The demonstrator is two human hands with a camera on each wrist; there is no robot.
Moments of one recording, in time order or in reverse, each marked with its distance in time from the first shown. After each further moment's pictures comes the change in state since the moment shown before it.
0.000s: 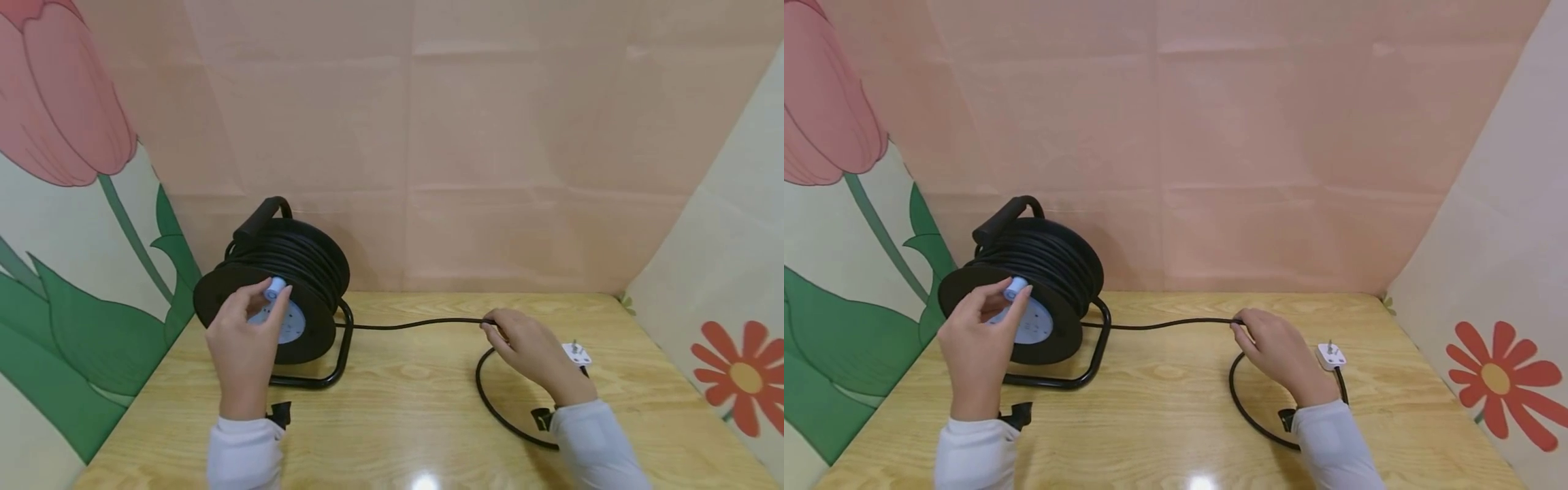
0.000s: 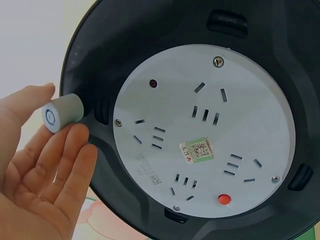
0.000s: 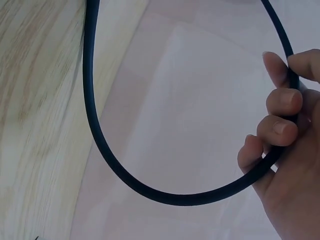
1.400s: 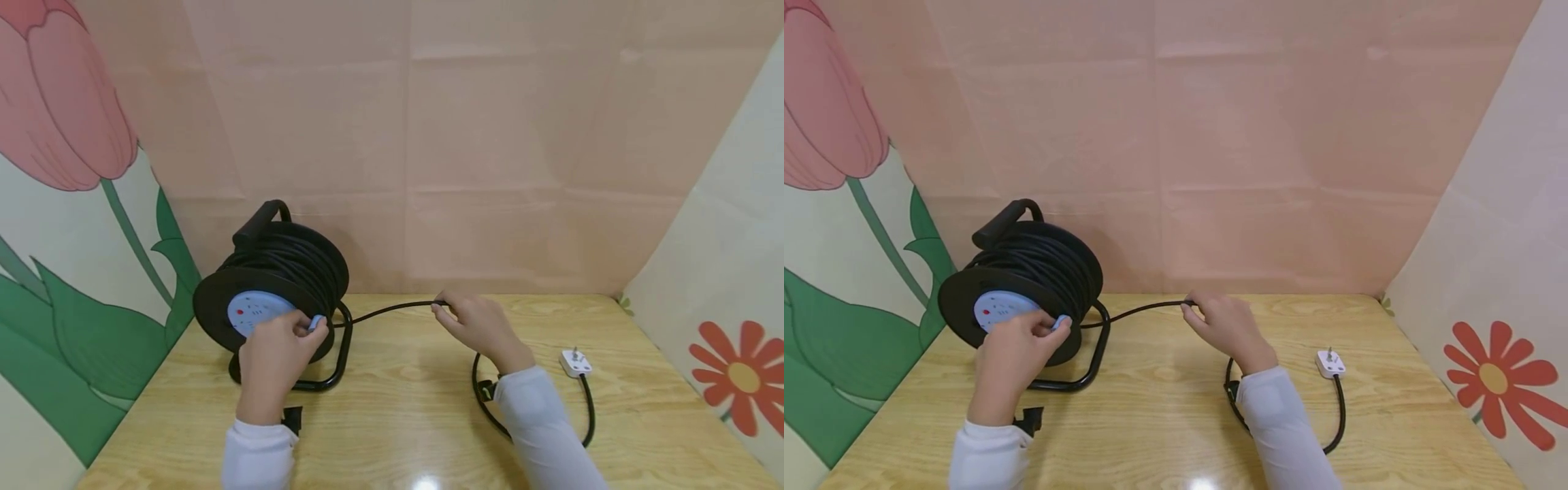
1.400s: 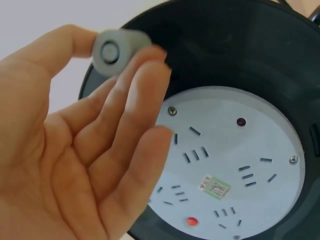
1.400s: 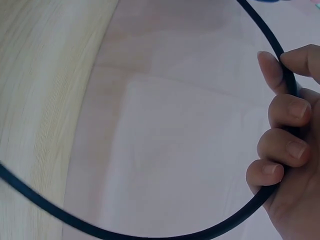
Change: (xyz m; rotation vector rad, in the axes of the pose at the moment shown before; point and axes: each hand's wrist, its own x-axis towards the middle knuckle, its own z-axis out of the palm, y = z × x) left_hand -0.012 0.021 0.007 0.258 -0.555 -0.099; right_hand 0.067 -0.044 0.016 0.077 0.030 -0.001
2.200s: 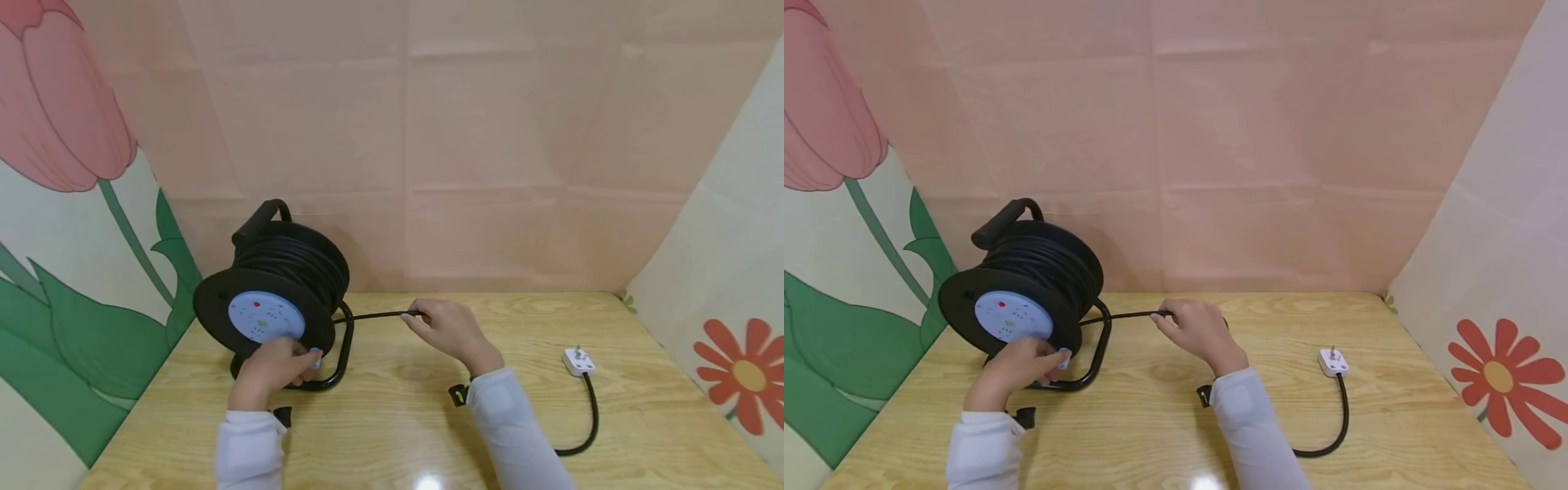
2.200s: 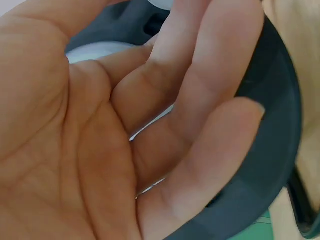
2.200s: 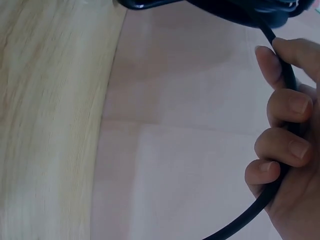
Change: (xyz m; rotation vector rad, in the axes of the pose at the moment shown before) left_hand 0.007 -0.049 0.013 -0.086 -0.643 -0.139; right_hand 0.014 -0.029 0.035 0.093 -0.034 -0.014
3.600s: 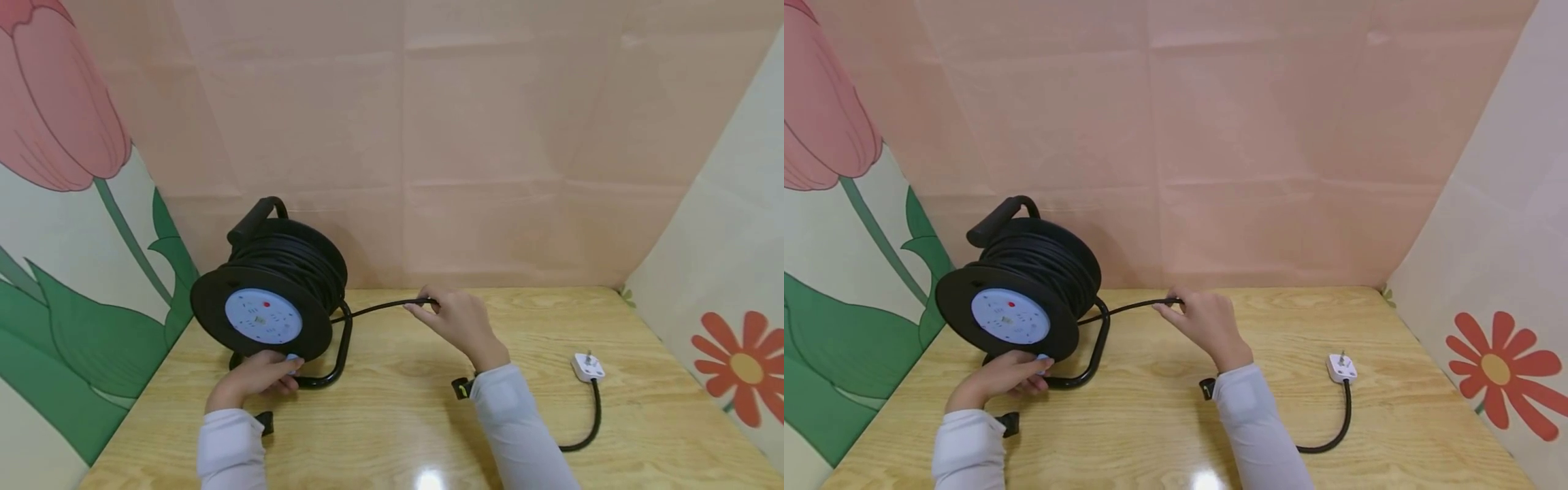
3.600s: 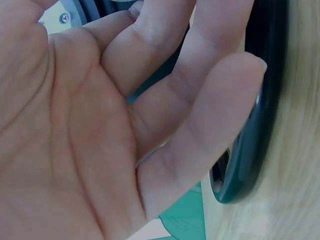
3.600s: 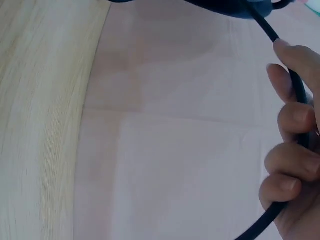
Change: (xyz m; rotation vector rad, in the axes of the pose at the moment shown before) left_hand 0.015 -0.071 0.005 -0.316 -0.191 0.025; right_hand 0.000 -0.006 -0.013 -0.076 0.227 -0.026
